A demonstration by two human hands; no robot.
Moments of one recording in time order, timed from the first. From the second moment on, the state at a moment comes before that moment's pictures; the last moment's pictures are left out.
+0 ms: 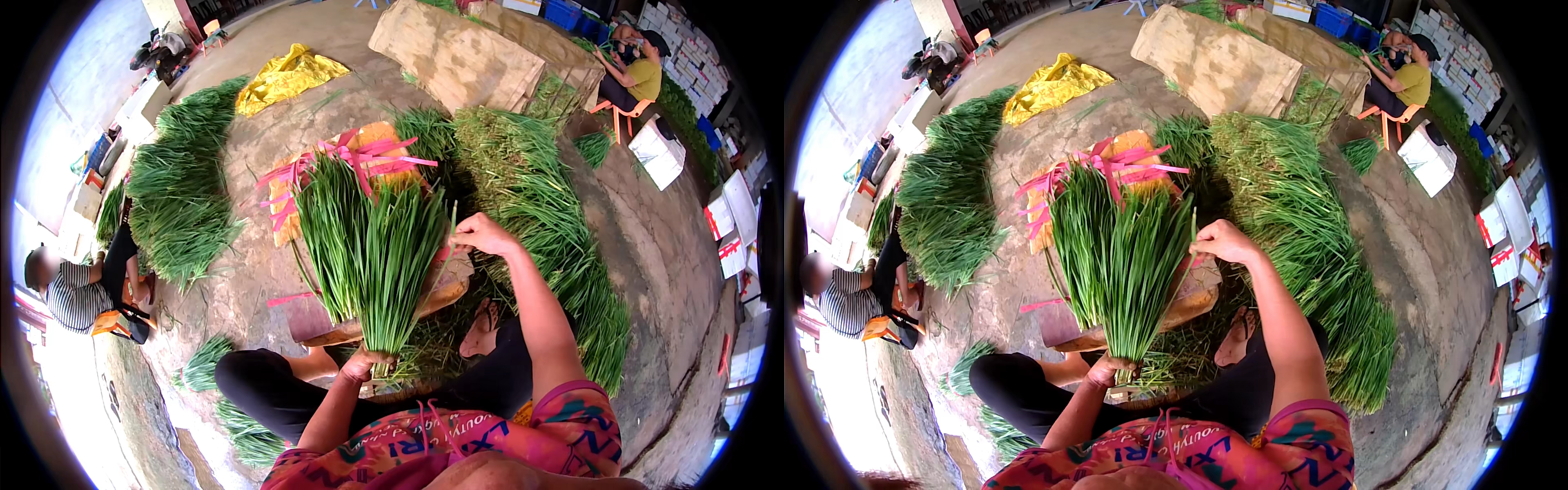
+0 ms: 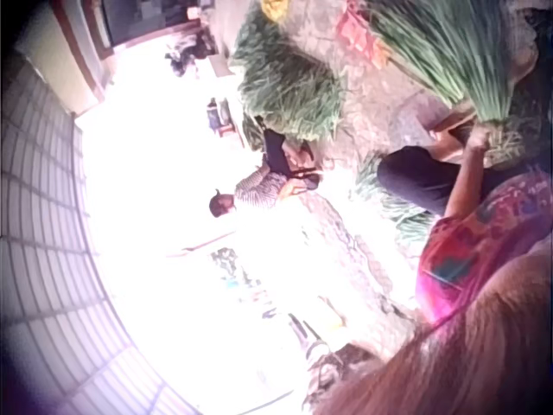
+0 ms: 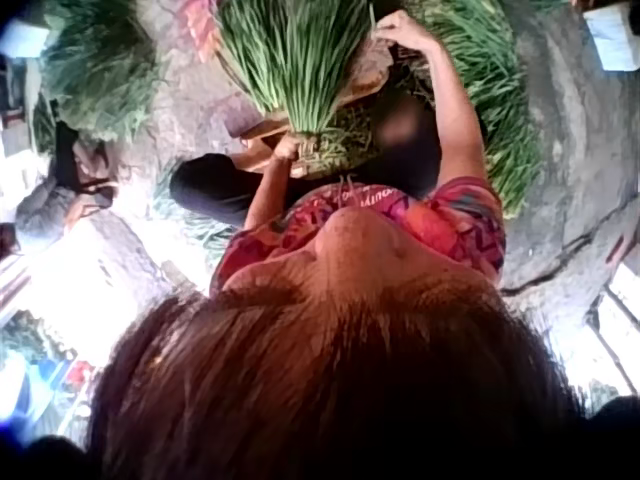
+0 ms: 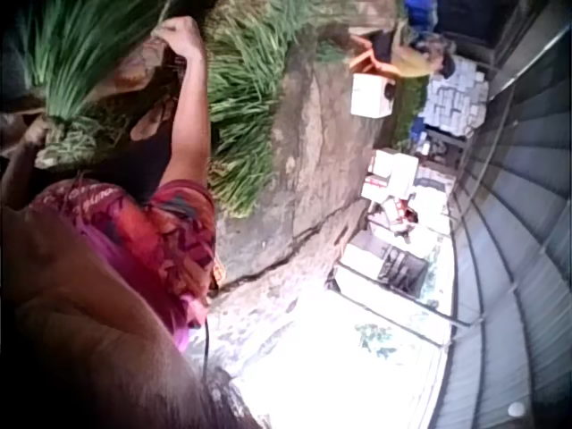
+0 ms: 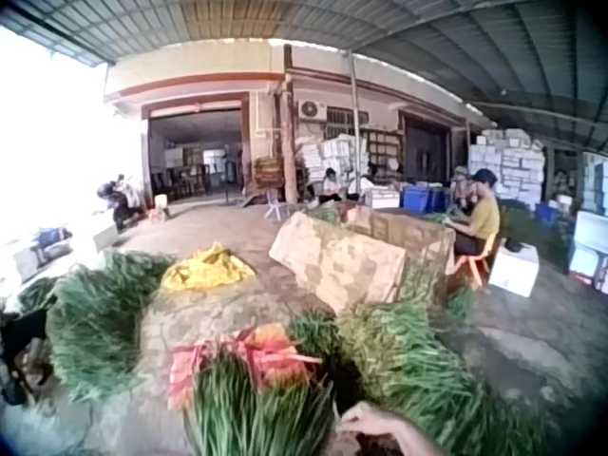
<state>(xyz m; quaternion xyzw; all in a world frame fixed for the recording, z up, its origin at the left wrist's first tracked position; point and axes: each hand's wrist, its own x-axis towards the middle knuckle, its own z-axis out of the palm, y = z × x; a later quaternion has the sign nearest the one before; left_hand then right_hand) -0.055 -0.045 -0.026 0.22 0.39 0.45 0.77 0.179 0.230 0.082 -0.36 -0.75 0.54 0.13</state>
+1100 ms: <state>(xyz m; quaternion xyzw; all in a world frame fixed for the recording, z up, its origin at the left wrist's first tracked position) -0.067 -0.045 -0.029 0.33 0.40 0.44 0.73 0.083 0.235 0.078 -0.31 -0.92 0.23 0.04</state>
